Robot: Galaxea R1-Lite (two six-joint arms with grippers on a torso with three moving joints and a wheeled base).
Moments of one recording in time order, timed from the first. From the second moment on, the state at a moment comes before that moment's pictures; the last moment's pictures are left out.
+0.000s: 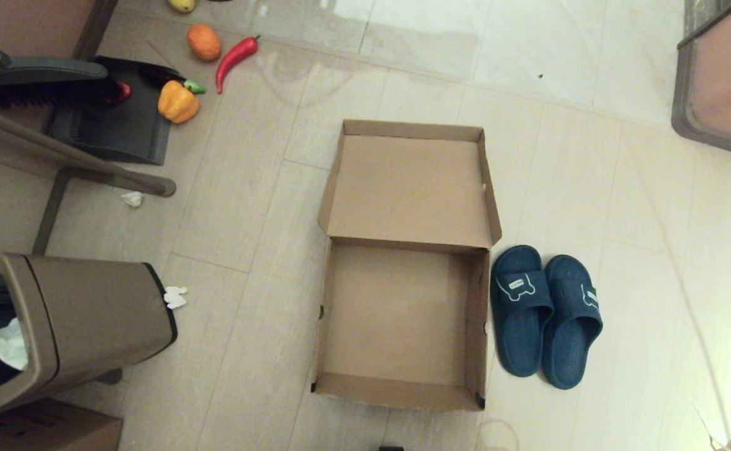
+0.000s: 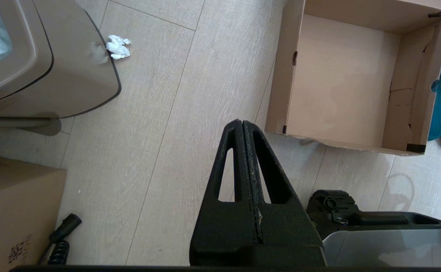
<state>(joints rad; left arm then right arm) 0.00 0.00 0.00 0.02 -0.01 -0.11 0.14 0.27 -0.03 0.03 -0.05 0.13</state>
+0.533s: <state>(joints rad) 0.00 0.00 0.00 0.03 -0.01 -0.11 0.00 0.15 -0.04 0.11 -0.04 0.04</state>
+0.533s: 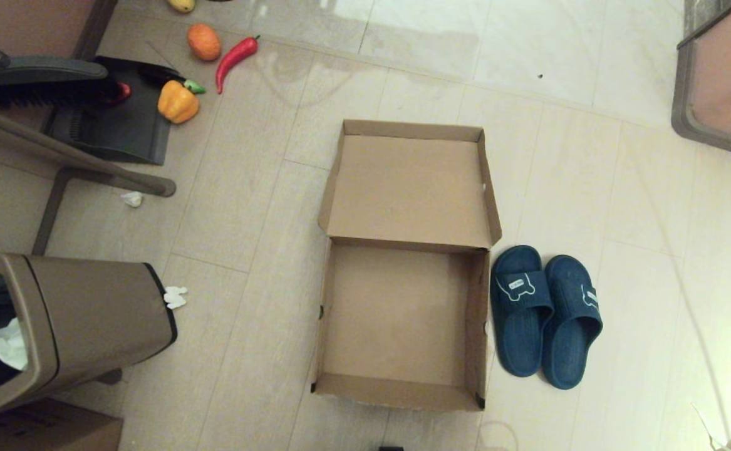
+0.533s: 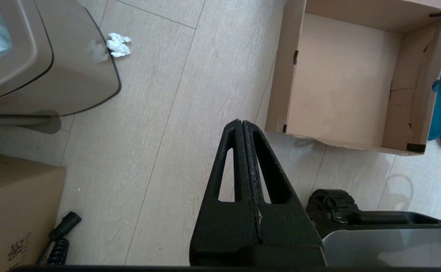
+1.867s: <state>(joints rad) 0.00 0.00 0.00 0.03 -0.02 -0.12 -0.01 0.67 -0.24 0.04 -0.05 0.15</state>
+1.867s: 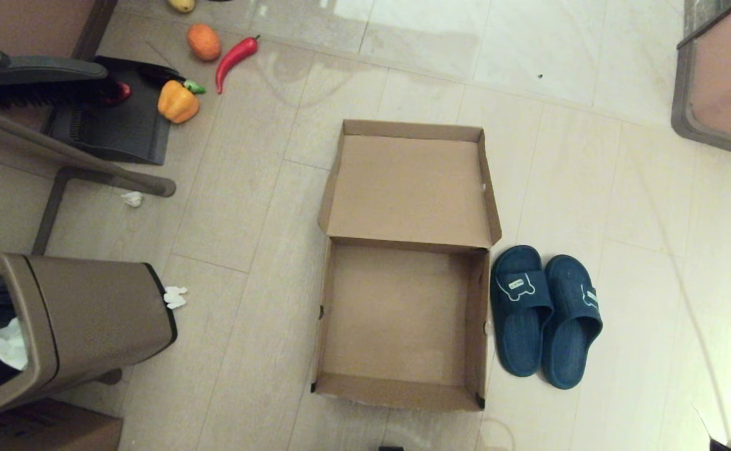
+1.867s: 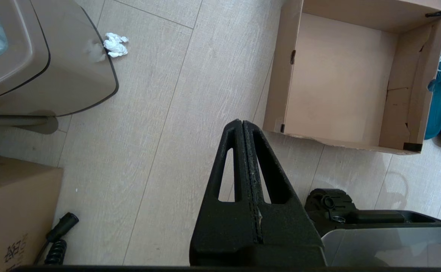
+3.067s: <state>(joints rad) 0.00 0.00 0.00 0.03 -0.01 -0.16 -0.03 2.35 -0.50 -1.46 0.01 0.09</state>
